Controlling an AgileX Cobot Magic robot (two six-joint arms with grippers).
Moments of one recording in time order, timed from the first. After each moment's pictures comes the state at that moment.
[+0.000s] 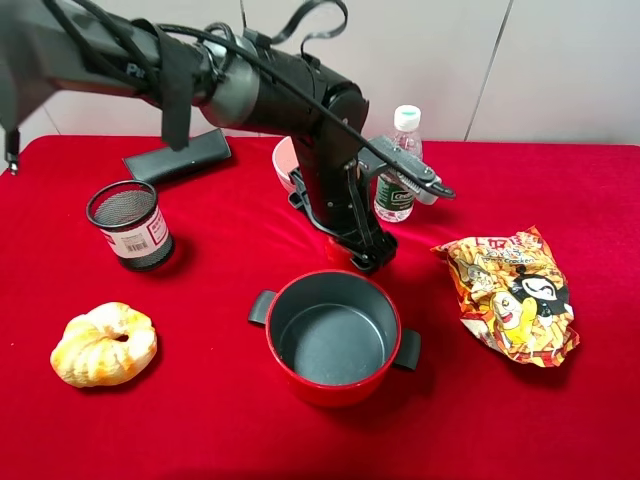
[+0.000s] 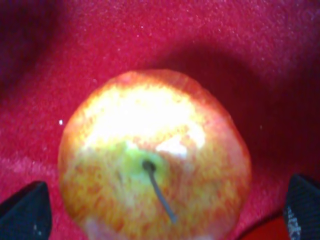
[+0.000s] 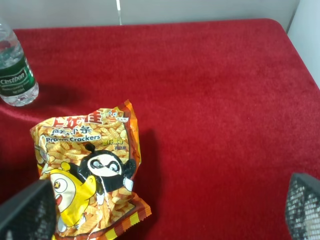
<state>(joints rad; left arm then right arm) -0.83 2.23 -1.59 0.10 0.64 0.03 -0.01 -0.01 -0.49 -0.02 1.03 0.08</state>
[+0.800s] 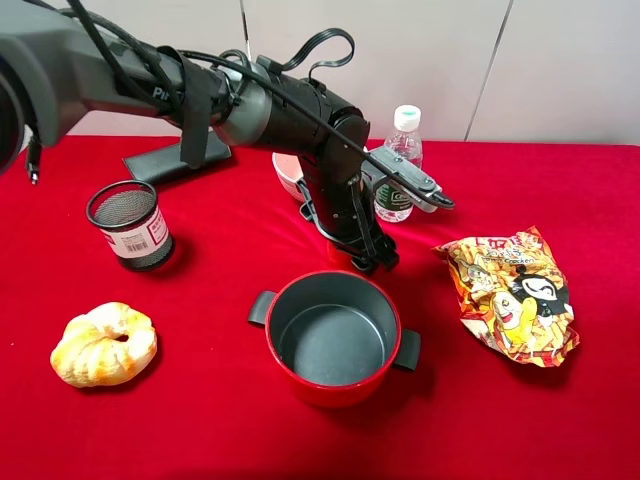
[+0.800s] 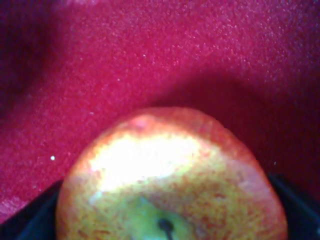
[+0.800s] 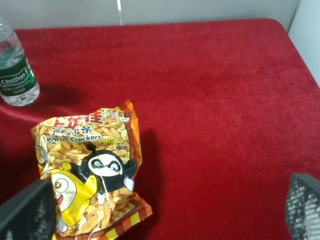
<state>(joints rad) -0.83 2.27 -1.59 0.11 0.56 0.03 -0.01 -0.01 -0.49 -0.02 1.03 0.08</state>
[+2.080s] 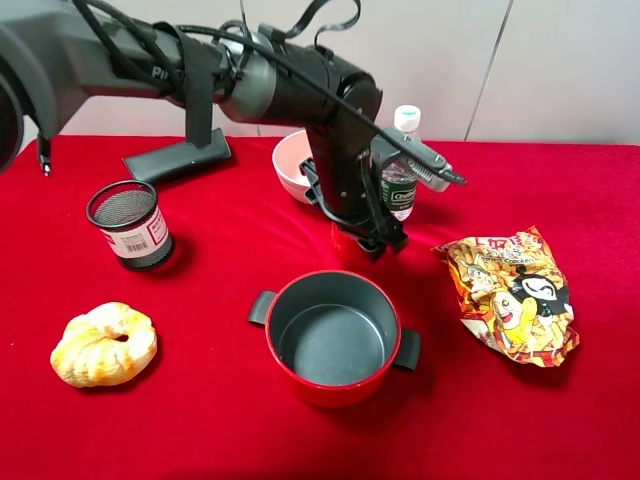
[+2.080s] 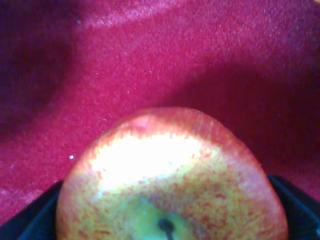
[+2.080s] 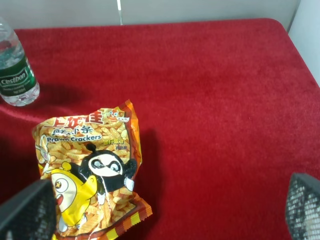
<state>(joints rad) -0.83 2.27 -1.72 0.11 0.71 0.02 -0.01 -0.01 -0.49 -0.02 1.03 0.08</state>
